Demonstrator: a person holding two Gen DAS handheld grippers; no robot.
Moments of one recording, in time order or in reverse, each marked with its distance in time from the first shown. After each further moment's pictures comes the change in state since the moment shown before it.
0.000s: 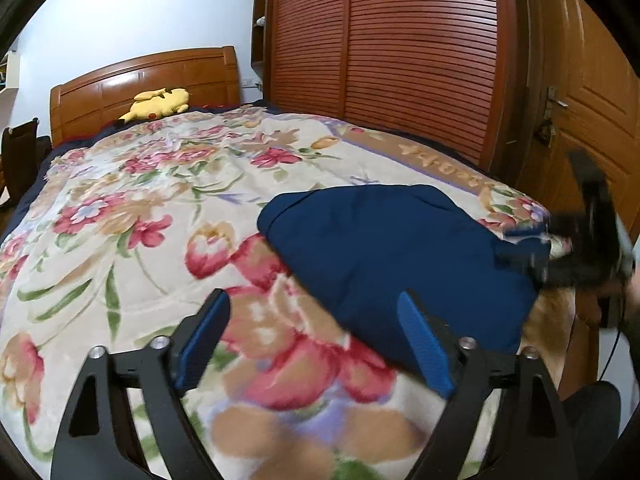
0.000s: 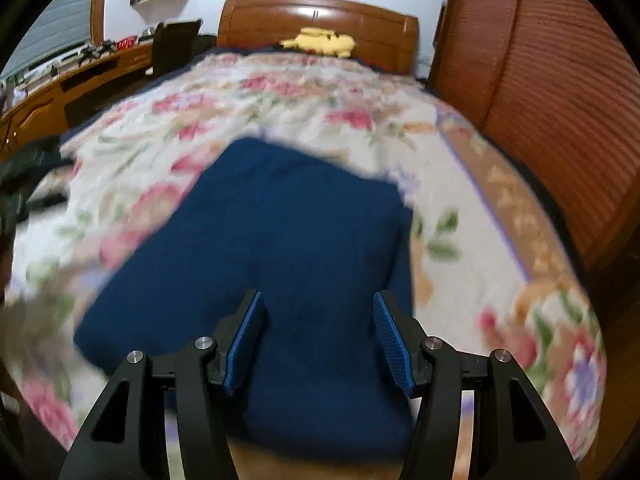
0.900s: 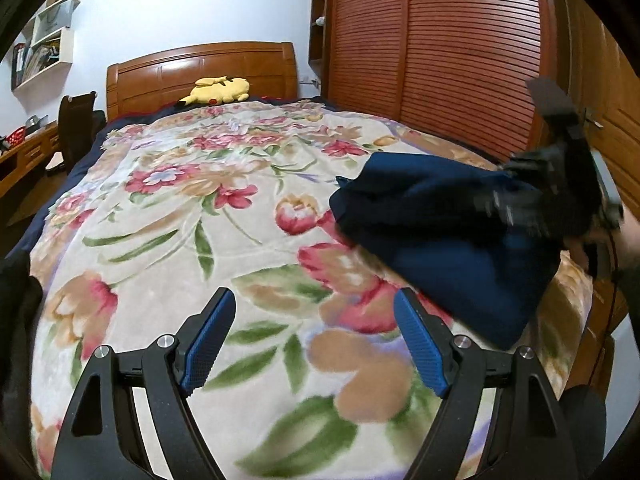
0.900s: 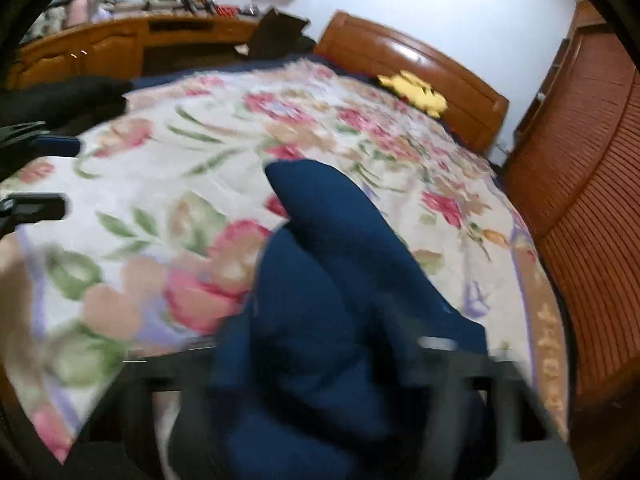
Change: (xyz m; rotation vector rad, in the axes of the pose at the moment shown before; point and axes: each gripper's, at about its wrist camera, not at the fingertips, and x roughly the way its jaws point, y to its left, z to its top) left arm -0.068 0.059 -0.046 -0.096 -0.001 0.149; right arm 0.024 0.119 0.088 -0.378 -0.077 0.059
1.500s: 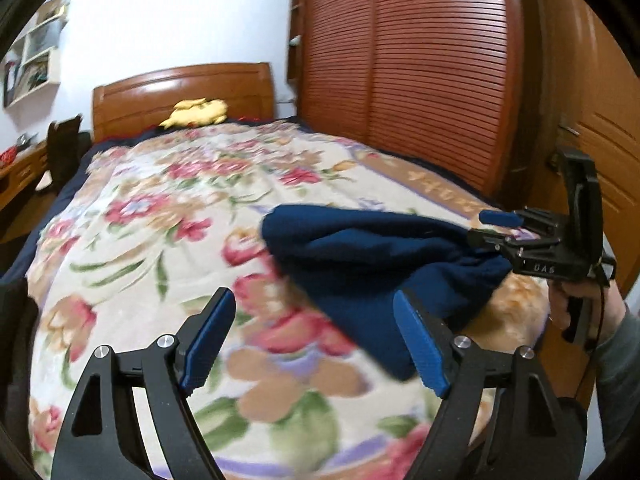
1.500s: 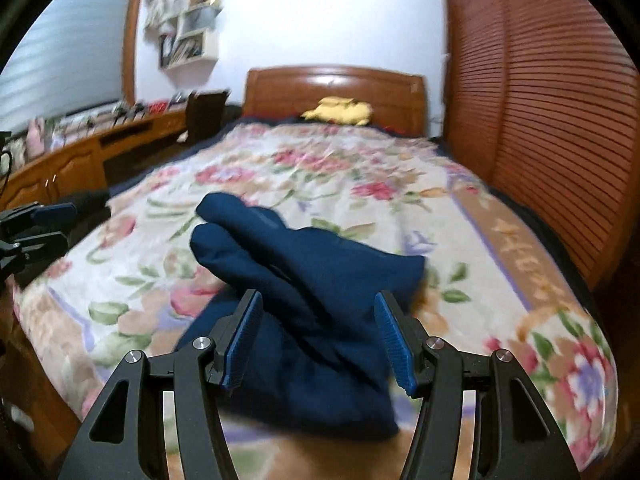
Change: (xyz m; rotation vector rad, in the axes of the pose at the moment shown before) left arm -0.045 -0.076 0.031 0.000 -0.042 -0.025; right arm -0.101 -0.041 -0.112 0.365 -0.184 0.006
